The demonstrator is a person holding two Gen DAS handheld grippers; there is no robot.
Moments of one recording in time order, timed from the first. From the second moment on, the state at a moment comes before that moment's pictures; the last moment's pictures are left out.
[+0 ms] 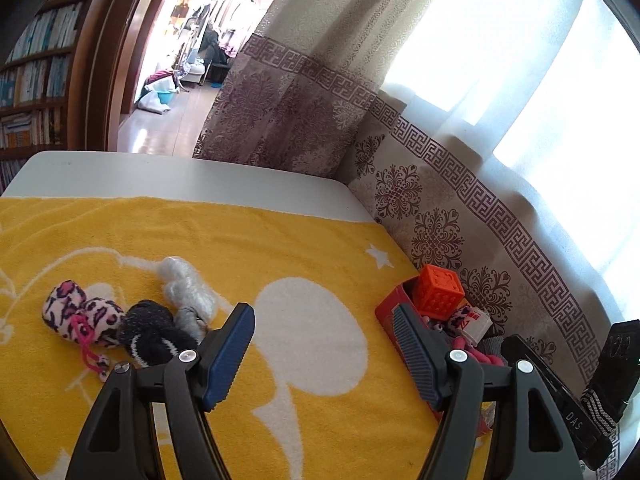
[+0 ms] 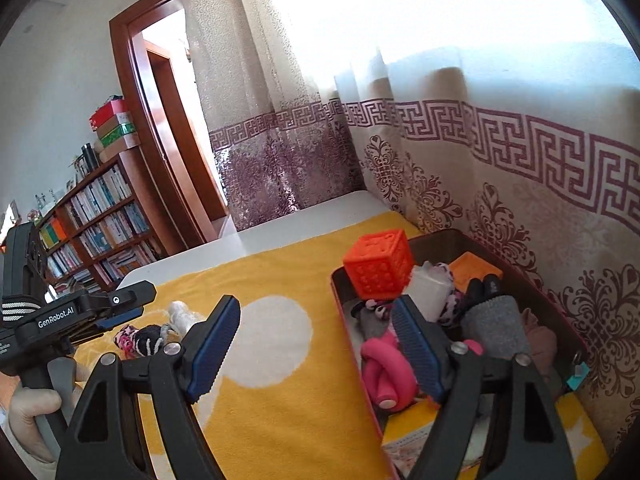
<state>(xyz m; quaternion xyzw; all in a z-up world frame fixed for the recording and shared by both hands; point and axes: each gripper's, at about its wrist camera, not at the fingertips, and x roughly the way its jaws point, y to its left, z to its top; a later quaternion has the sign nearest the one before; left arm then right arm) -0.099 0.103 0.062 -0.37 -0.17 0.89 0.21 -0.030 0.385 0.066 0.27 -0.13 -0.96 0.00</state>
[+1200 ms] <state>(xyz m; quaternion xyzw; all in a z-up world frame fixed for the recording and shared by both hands) -0.091 -0.090 0.006 -0.39 -0.28 0.88 0.06 -0.114 0.142 0.018 0.34 0.08 -0.91 0.22</state>
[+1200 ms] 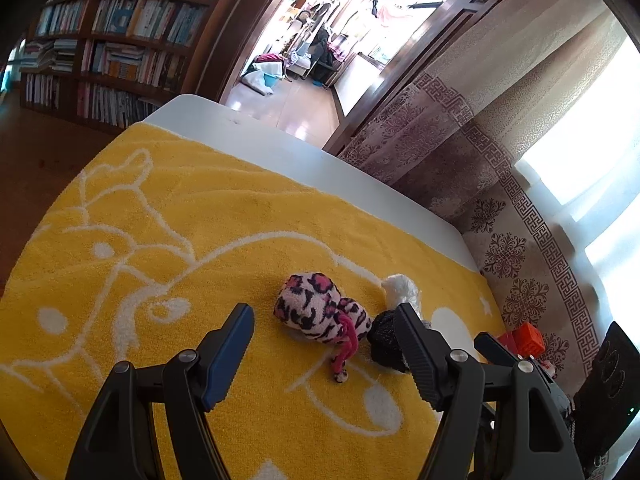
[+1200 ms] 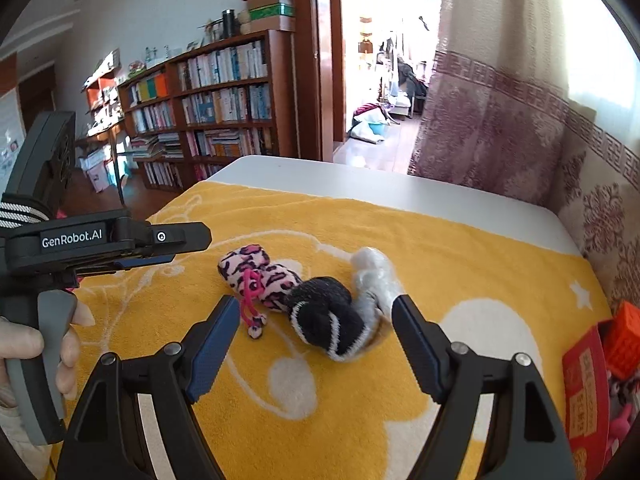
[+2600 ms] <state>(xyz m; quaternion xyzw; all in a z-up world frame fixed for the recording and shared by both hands) -0.157 -0.001 -0.022 -0.43 -0.03 0.90 0.05 -0.146 0.186 -0.017 0.39 0.02 -0.90 0.19</state>
